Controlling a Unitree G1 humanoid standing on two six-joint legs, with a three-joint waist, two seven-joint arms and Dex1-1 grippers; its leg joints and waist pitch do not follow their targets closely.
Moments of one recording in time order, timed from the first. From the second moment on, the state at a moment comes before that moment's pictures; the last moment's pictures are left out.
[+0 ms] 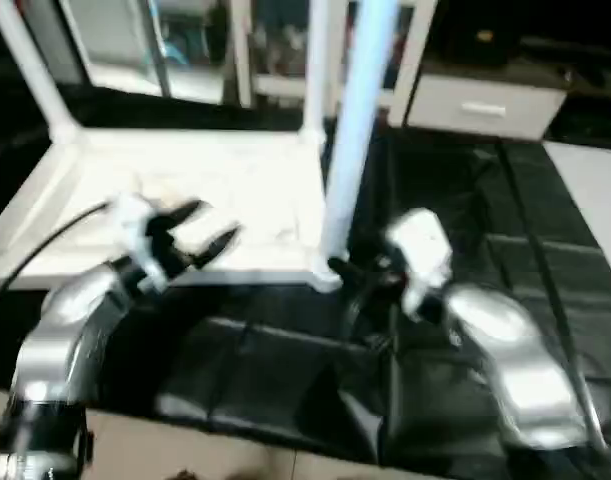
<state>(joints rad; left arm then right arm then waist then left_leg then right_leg) -0.27 0.11 0.14 0.05 -0.14 0.21 -0.51 -0.11 -0.48 -0.02 -0.30 0.35 0.44 0.66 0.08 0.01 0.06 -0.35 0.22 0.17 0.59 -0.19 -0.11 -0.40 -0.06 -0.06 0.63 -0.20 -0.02</state>
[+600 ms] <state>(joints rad) -0.37 0.18 -0.02 0.11 -0.10 0.24 -0.60 -0.14 -0.41 0.01 -0.28 0.27 0.50 0.52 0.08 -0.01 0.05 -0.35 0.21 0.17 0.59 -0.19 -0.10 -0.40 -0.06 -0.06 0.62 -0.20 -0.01</state>
